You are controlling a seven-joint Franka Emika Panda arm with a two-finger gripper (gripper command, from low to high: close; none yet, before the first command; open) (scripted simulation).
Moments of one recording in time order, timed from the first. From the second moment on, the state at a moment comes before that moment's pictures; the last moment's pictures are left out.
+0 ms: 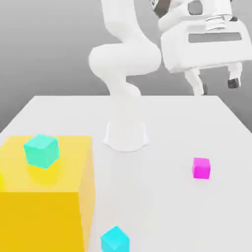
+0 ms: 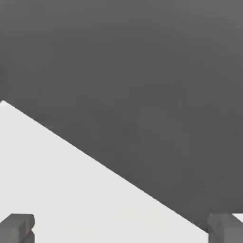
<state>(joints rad) 0.39 -0.43 0.05 -2.63 0.14 2.60 0.41</state>
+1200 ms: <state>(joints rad) 0.84 0.24 0.00 -2.91 -0.18 3.15 0.37</state>
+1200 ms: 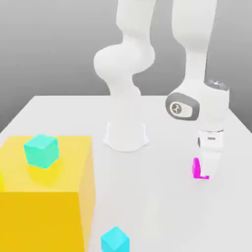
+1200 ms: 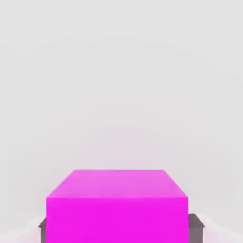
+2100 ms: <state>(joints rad) 0.50 0.02 0.02 -2.78 -0.03 2.78 -0.12</state>
